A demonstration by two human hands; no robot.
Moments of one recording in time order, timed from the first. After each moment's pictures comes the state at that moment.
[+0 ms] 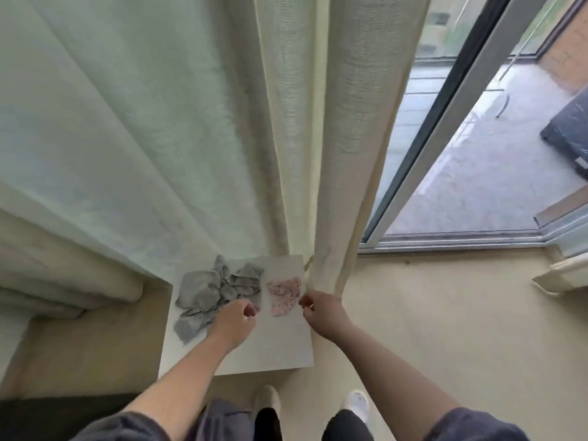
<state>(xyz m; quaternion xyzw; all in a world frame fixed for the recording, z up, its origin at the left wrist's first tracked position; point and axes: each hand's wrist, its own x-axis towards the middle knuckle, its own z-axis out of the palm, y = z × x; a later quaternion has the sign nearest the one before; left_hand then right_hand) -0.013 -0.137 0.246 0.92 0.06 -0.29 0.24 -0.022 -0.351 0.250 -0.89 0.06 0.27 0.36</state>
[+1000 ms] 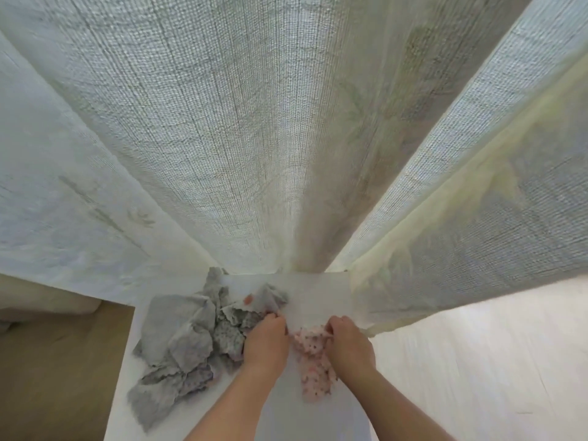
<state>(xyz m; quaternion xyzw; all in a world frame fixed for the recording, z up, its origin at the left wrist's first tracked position) 0.111 -0.134 -0.019 0.95 0.00 -0.26 0.15 0.096 -0.286 0.000 -0.93 0.13 0.29 0.18</state>
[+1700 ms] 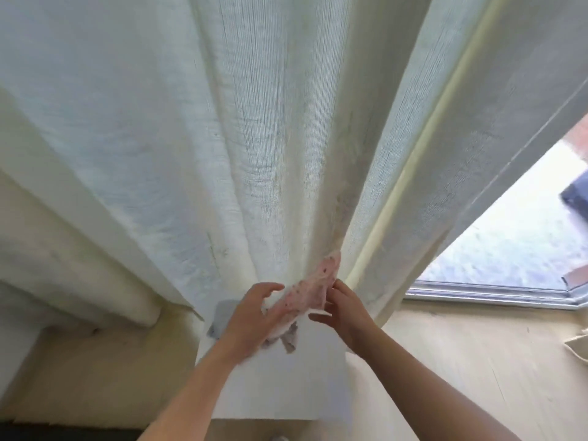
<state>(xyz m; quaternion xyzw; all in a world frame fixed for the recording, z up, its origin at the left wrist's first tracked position) 0.034 -0.056 0.309 0.86 0.01 -0.12 0.50 0.036 -0.249 0.342 -0.61 0.17 0.22 0.74</state>
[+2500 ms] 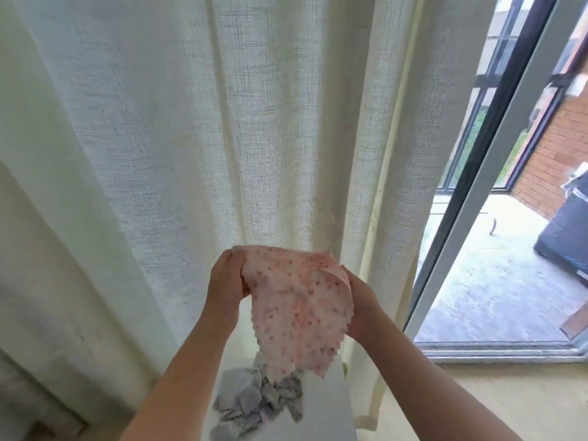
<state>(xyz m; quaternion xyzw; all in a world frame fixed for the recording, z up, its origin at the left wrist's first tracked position) 0.043 -0.040 0.496 0.65 0.06 0.06 0.75 0.024 -0.245 0.478 -0.39 0.12 0.18 0.90</state>
